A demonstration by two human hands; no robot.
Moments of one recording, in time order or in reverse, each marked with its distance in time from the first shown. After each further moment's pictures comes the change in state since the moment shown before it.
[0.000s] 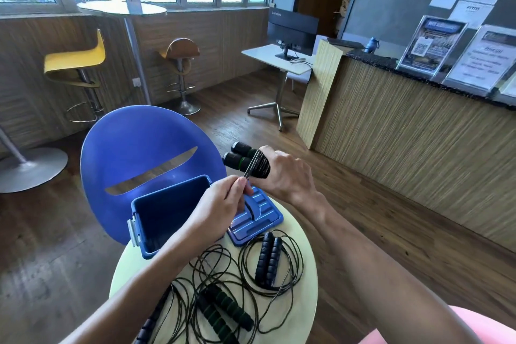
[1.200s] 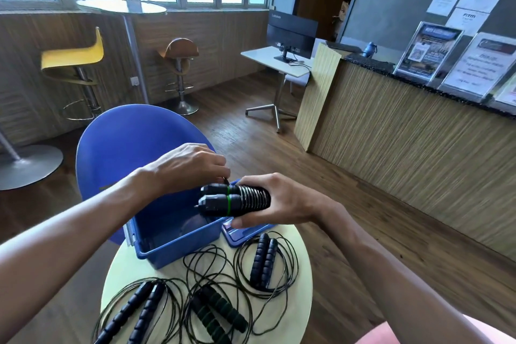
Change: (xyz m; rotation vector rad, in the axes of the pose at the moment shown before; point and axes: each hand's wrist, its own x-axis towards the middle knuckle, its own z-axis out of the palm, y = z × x) left_hand 0.066 0.008 -0.083 1.212 -0.303 0.945; right_hand -0.032 -0.012 -0.044 0.513 -0.571 -0.261
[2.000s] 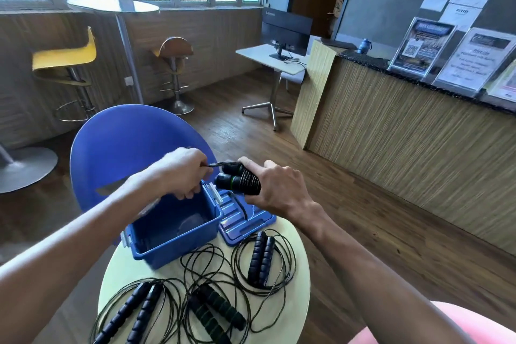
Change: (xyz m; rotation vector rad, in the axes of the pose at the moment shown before) left_hand 0.015 0.031 -0.022 -0.620 -0.362 -1.011; right_hand 0.018 0.025 0.015 -0.715 0.356 0.218
